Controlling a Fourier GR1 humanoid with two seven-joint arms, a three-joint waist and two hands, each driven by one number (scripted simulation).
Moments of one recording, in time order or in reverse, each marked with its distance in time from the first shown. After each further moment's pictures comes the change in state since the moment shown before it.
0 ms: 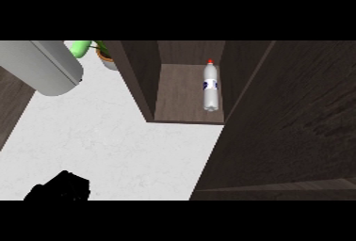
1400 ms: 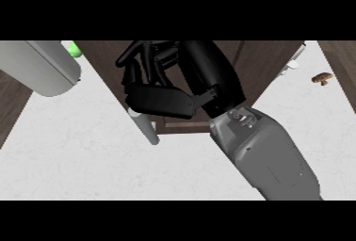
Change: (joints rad) left arm 0.420 0.141 0.339 -0.092 0.203 -0.383 -0.136; right arm -0.707 0.401 -0.550 0.836 -0.227 0.183 -0.005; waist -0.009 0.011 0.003
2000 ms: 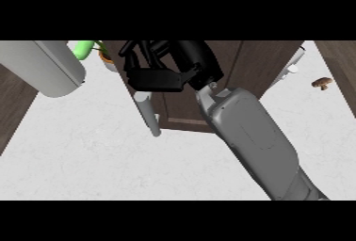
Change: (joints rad) left arm -0.022 0.003 0.052 0.012 0.031 -0.049 0.048; right arm -0.083 0.010 -0.035 0.304 -0.056 0.104 -0.225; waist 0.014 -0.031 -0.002
